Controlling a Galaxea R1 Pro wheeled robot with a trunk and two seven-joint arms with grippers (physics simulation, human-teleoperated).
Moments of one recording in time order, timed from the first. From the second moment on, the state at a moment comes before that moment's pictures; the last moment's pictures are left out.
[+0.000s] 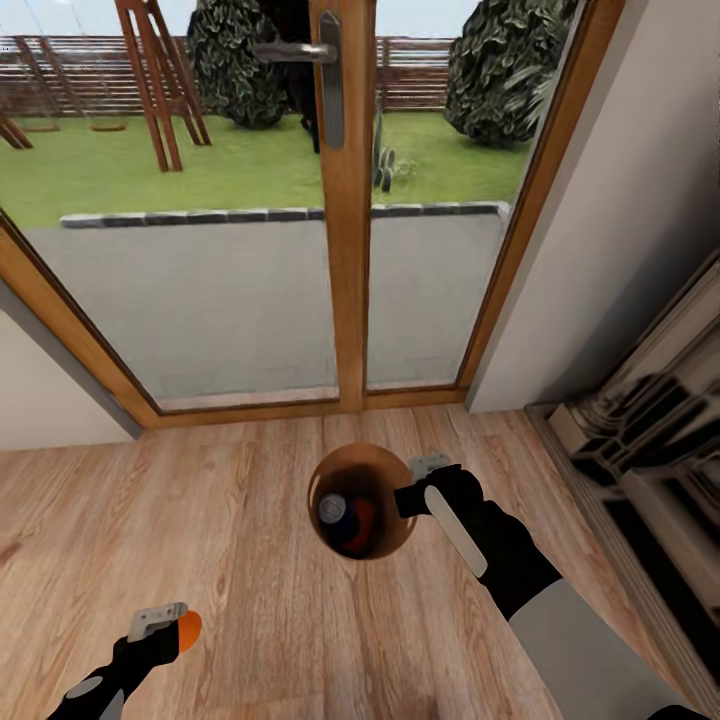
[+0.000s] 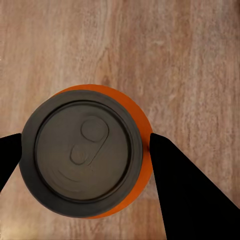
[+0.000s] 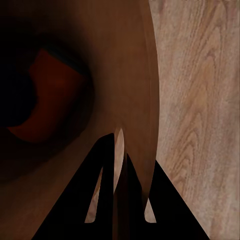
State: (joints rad) left arm -0.43 0.21 0.21 -0.35 0.06 -0.14 -0.21; right arm -0.73 0.02 0.46 -1.12 -0.44 1.01 -0.31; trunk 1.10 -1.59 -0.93
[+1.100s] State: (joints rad) left arm -0.43 0.21 0.22 -0.36 0.06 -0.14 -0.22; right arm -0.73 0.02 0.47 -1.12 -0.44 1.01 -0.31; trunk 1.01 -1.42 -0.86
